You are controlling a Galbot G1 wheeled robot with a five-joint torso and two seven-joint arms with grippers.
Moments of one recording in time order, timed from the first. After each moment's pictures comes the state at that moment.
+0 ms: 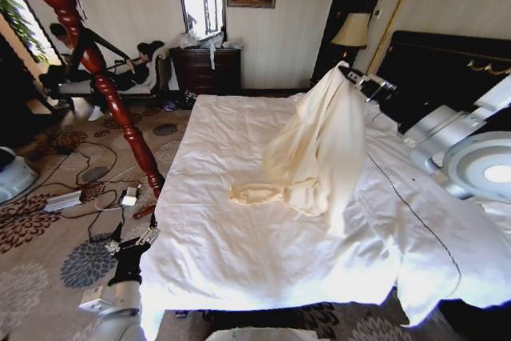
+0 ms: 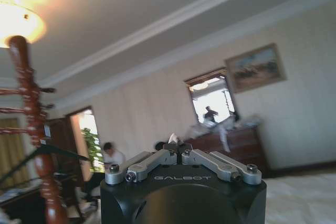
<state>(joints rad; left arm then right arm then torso) 1.86 -1.33 -0.70 -2.28 -0.47 -0.12 -0.22 -0.95 0.17 0.58 2.24 1.75 0.04 0.25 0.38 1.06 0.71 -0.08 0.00</state>
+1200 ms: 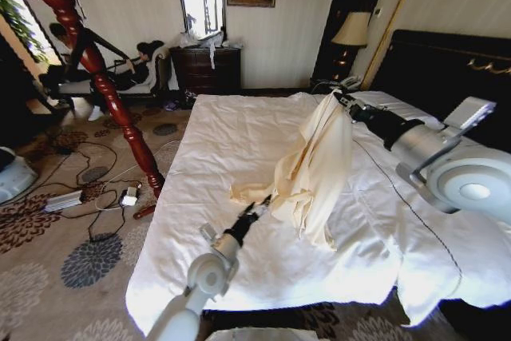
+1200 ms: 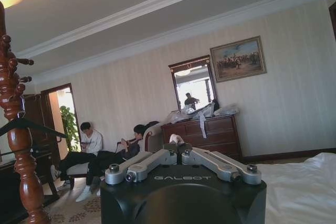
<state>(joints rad) 1.27 -1.38 0.03 -2.09 -1.16 0.21 -0.16 -0.95 0.05 0.55 2.28 1.76 0.07 0.32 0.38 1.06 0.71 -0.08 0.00</state>
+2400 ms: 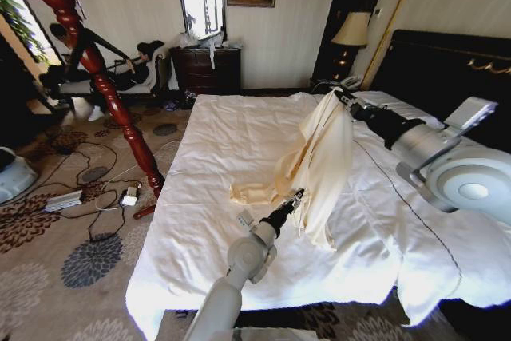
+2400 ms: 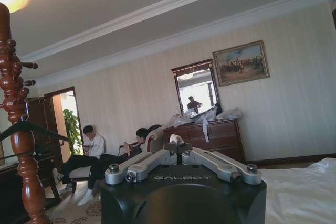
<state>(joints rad) 1.12 -1.57 0.05 -1.93 -1.19 0.29 -0.26 -0.95 0.06 0.55 2.27 1.74 0.07 0.31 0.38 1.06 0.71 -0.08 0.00</state>
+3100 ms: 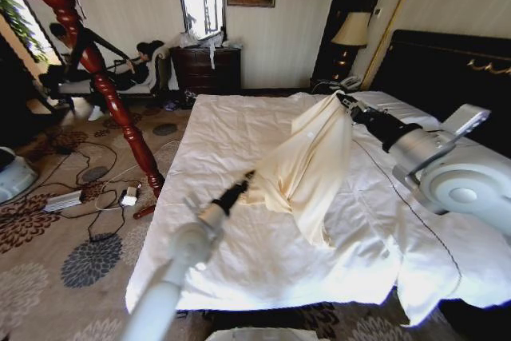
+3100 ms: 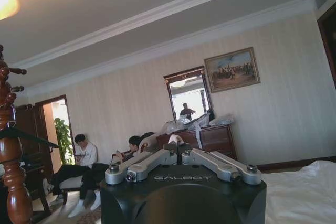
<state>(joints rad) 1.05 -1.09 -0.27 -2.30 -1.26 0.34 -0.36 -0.96 0.18 0.53 2.25 1.63 0.07 0.33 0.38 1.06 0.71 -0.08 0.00</state>
